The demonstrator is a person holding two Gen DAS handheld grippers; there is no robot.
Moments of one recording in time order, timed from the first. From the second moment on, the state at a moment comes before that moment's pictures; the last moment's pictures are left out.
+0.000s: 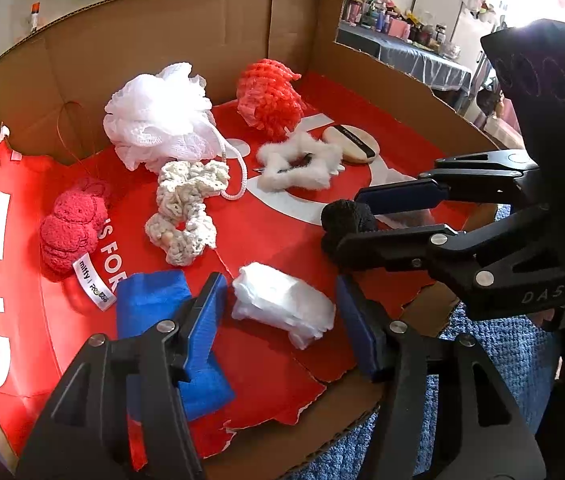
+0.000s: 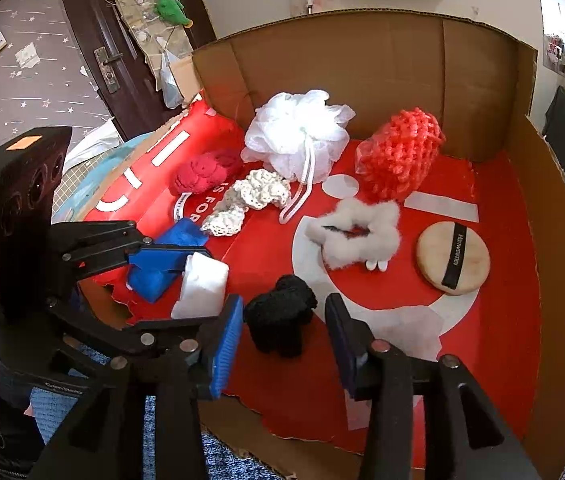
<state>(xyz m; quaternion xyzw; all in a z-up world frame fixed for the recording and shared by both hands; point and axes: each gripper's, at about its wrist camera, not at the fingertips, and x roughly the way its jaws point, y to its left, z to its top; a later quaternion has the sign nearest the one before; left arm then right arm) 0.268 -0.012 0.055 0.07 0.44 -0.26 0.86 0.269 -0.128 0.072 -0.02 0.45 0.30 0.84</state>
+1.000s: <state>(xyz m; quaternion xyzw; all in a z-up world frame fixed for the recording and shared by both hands) 0.237 0.000 0.097 0.04 0.38 -0.23 0.89 0.249 -0.136 0.109 -0.01 0.40 0.28 0.87</state>
